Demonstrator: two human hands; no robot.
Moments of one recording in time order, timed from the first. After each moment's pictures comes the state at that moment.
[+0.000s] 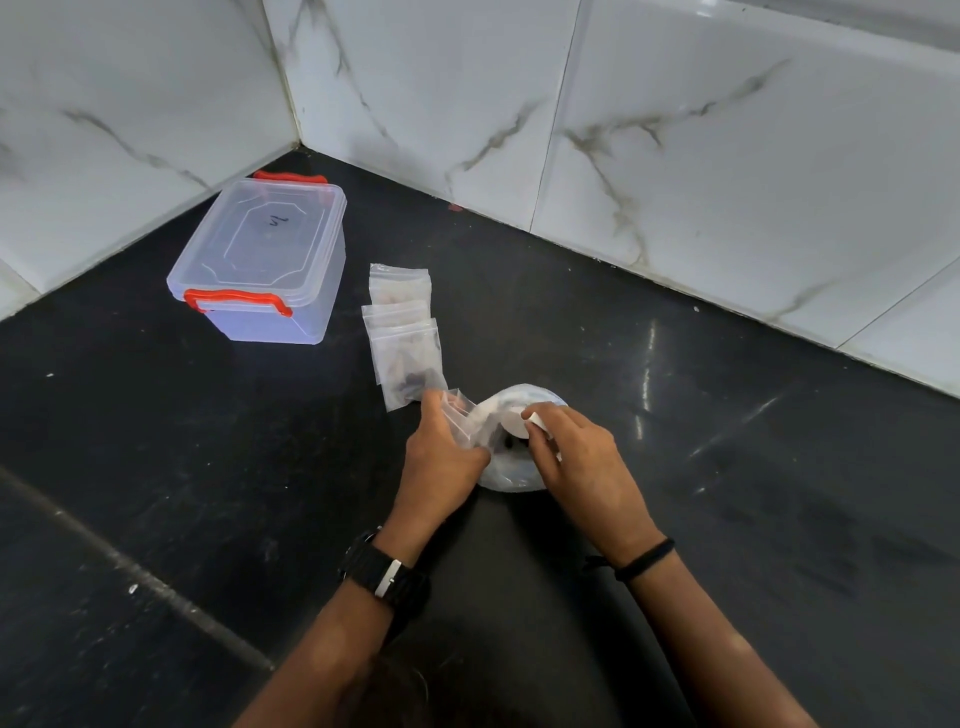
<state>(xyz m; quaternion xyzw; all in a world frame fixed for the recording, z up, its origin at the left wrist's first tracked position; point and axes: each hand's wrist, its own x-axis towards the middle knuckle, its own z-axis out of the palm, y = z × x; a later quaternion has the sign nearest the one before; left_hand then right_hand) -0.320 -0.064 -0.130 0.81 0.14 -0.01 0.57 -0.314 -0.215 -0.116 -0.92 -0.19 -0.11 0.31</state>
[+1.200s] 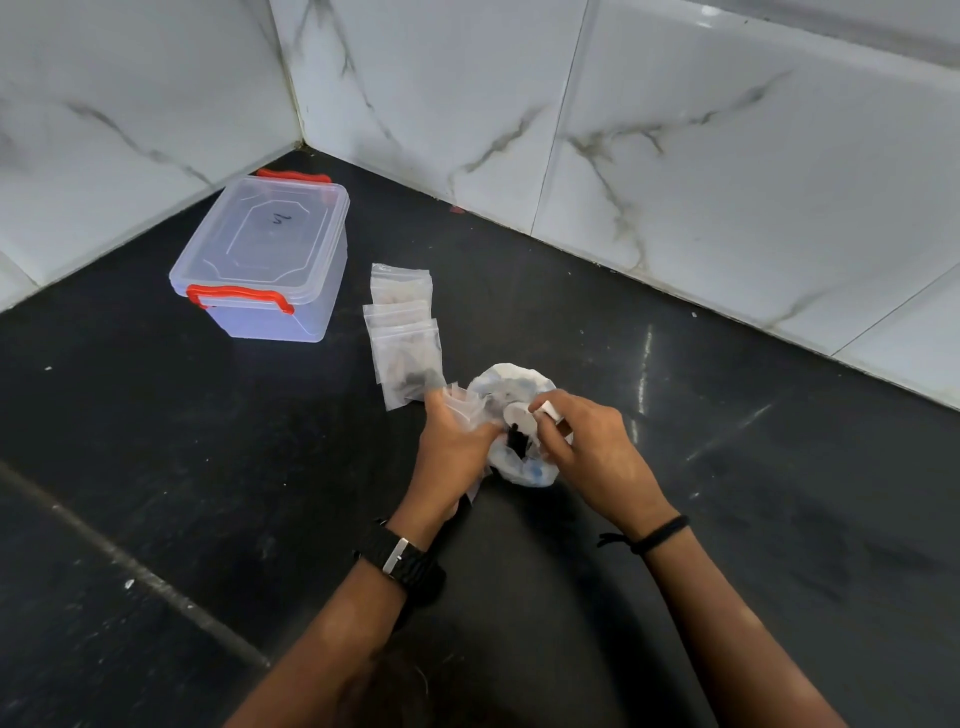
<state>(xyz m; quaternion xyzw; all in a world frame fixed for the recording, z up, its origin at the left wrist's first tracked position) -0.302 -0.076 -0.145 0.67 0.18 -0.02 0.72 -0.297 -0.227 -0.105 -0.93 -0.17 -0.02 0.33</state>
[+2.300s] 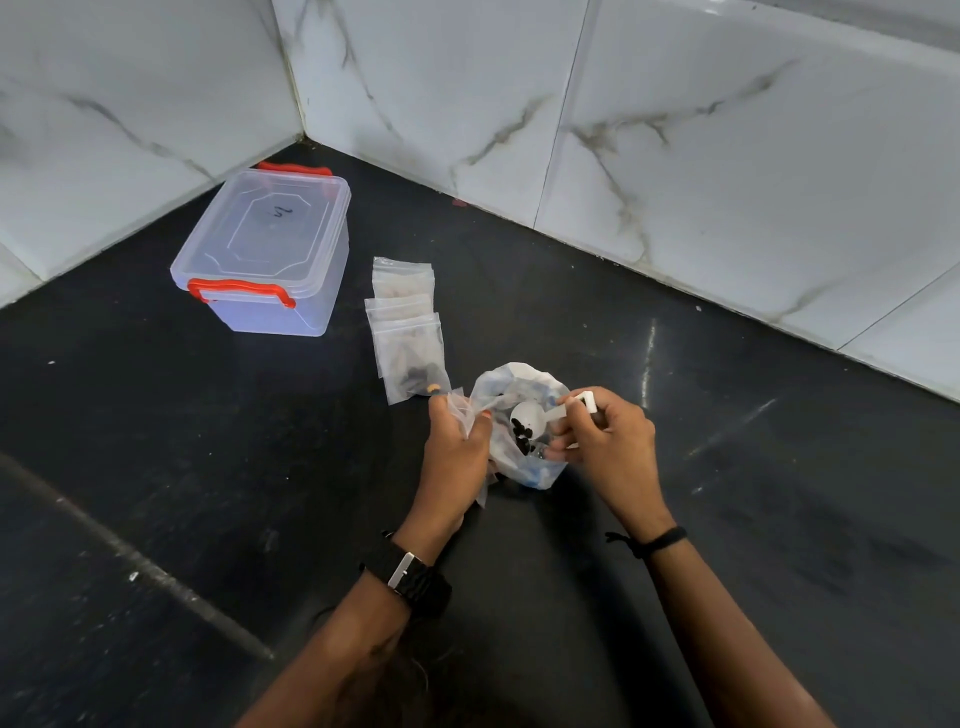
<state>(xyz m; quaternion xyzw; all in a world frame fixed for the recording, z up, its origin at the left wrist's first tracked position) -0.317 -0.082 -0.145 0.67 0.20 -0.01 0.71 -0.304 -0.225 -0.109 -0.79 0.06 0.00 0.61</state>
